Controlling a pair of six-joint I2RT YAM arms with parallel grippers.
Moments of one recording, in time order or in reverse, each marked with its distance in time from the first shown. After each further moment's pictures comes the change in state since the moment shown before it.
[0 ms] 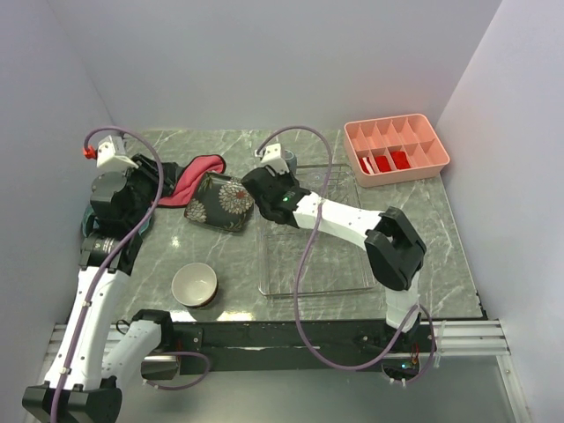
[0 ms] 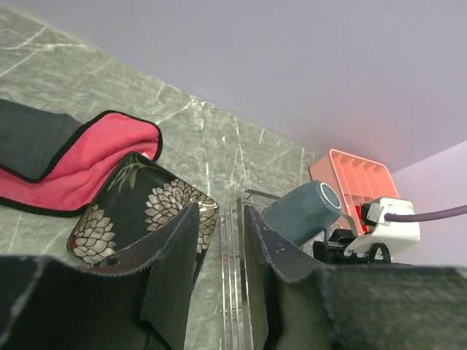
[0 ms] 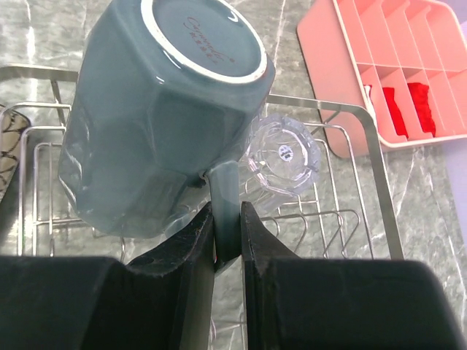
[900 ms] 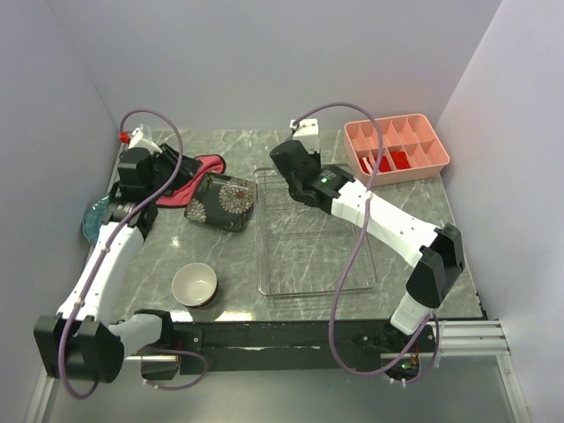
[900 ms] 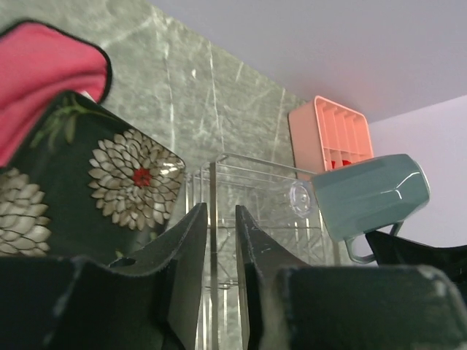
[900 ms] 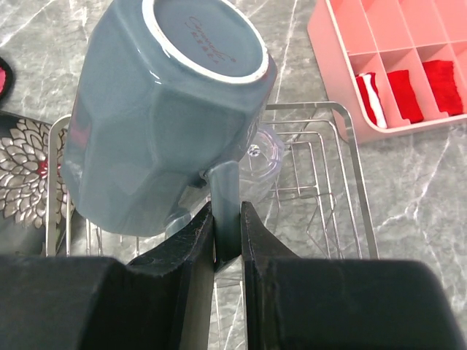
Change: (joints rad) left arm -0.003 0.310 0.039 0.082 0.200 -0.145; right arm -0.084 -0.245 0.084 -0.264 -0.222 0.180
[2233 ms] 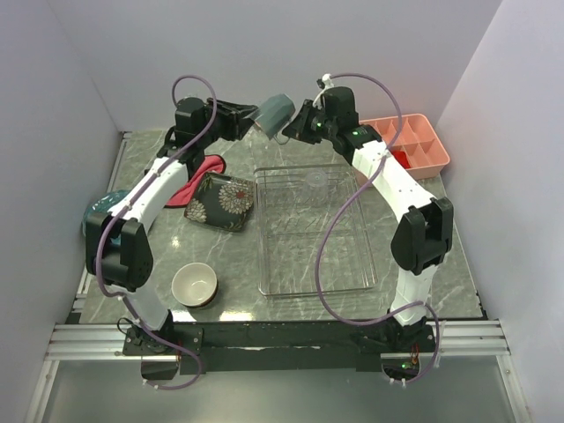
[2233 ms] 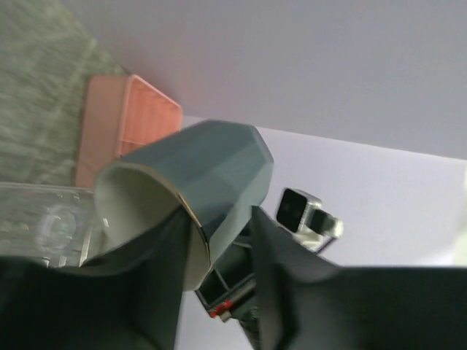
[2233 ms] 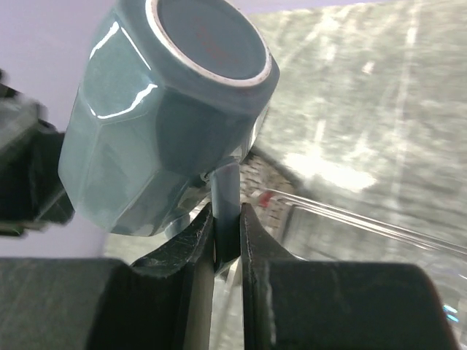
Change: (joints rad) left arm -0.190 0.589 0.488 0.244 0.074 -0.807; right arm -0.403 0.229 0.241 0.297 -1.106 0.222
